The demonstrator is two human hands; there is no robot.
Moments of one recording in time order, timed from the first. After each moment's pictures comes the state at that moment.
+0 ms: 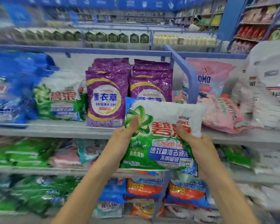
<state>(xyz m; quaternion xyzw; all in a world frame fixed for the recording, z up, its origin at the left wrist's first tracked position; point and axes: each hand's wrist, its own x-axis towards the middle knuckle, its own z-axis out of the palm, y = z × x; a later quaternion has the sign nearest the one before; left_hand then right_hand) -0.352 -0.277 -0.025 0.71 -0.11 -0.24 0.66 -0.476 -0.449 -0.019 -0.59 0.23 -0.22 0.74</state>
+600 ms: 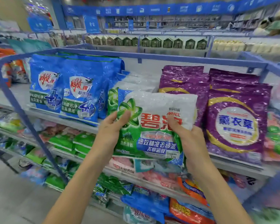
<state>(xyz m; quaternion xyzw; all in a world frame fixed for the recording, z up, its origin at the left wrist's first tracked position) -0.226 -0.089 -0.025 0.63 -0.04 -0.04 0.77 -0.304 -0.287 -0.007 -0.62 0.08 -0.15 0.76</state>
